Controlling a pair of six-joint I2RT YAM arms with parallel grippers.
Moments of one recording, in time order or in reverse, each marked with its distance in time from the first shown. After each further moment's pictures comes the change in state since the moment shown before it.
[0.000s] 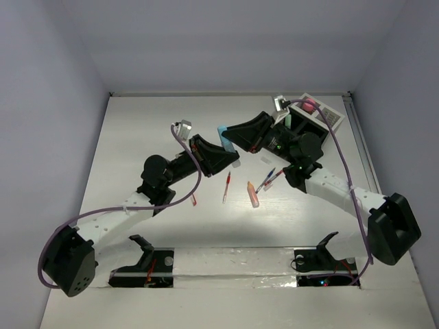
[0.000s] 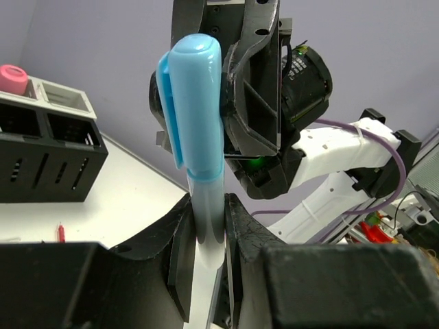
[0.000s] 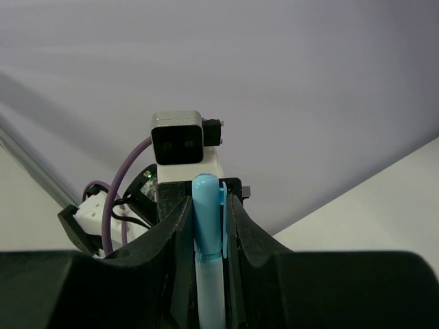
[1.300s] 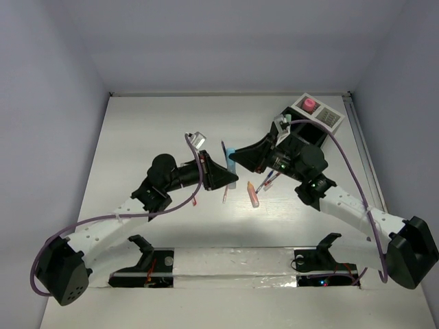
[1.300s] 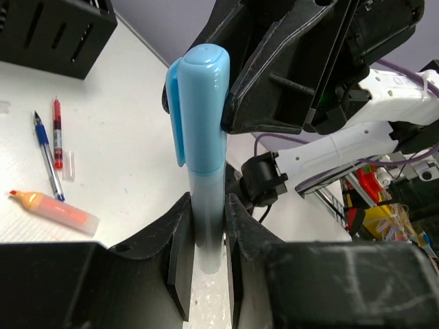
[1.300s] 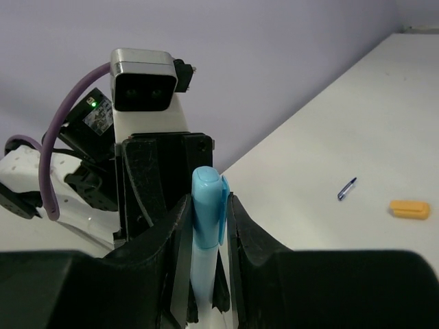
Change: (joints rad) left arm -0.017 -0.106 -0.003 -0.447 0.068 0.050; right arm 0.021 -0.219 -0.186 -0.362 0.047 -0.234
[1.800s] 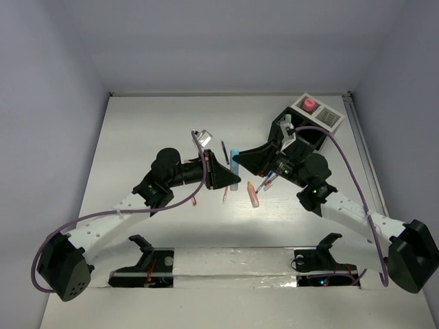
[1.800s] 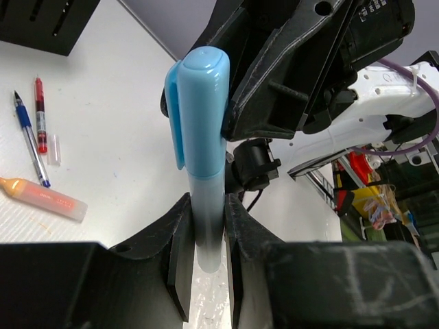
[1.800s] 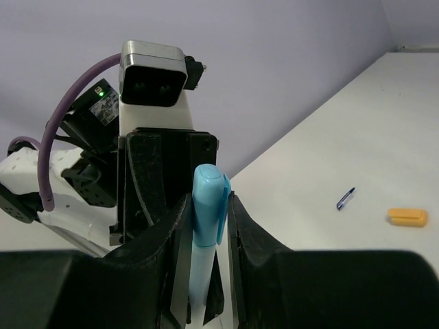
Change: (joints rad) left arm -0.008 0.038 0.073 -0.110 0.058 0.010; right arm 0.004 -0.033 -0.111 0.111 0.048 0.023
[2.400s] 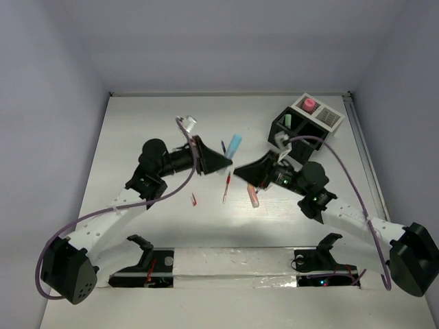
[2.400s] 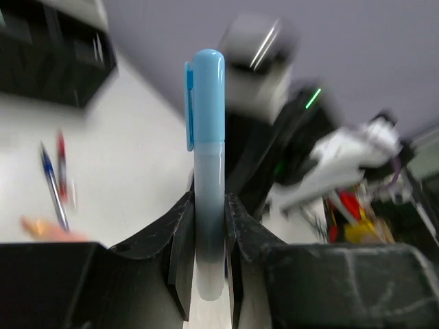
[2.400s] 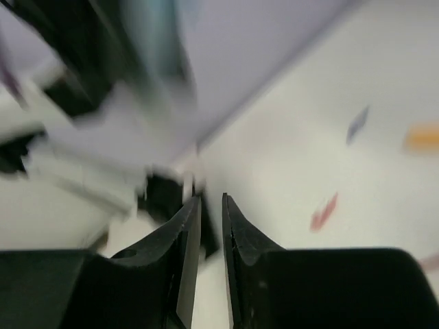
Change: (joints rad) left arm 0.131 0.008 0.042 -0.005 0.119 -0.069; right arm 0.011 -0.041 -0.076 0.020 0.003 0.006
